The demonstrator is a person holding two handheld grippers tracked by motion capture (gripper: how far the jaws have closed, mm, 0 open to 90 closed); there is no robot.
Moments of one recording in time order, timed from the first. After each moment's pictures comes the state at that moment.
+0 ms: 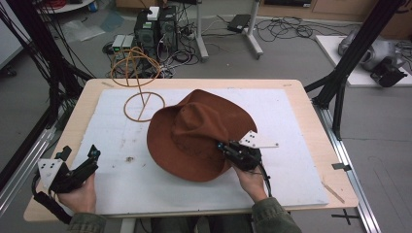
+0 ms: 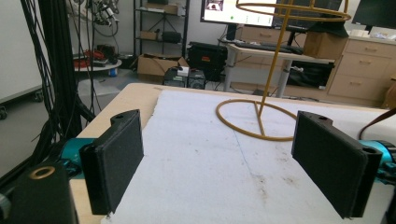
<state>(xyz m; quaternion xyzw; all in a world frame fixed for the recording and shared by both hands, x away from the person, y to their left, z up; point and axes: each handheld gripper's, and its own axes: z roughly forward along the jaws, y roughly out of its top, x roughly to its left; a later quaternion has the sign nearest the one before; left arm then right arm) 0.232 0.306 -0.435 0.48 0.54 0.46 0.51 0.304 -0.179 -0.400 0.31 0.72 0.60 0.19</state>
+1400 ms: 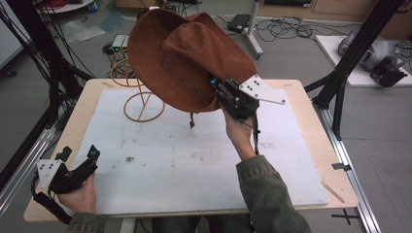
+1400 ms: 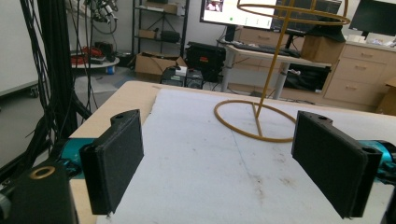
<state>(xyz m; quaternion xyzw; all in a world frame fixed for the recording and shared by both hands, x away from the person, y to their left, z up) 0.232 0.307 -0.437 0.47 0.55 0.45 0.52 0.356 -0.137 -0.262 0.24 0.59 0.70 0.32</state>
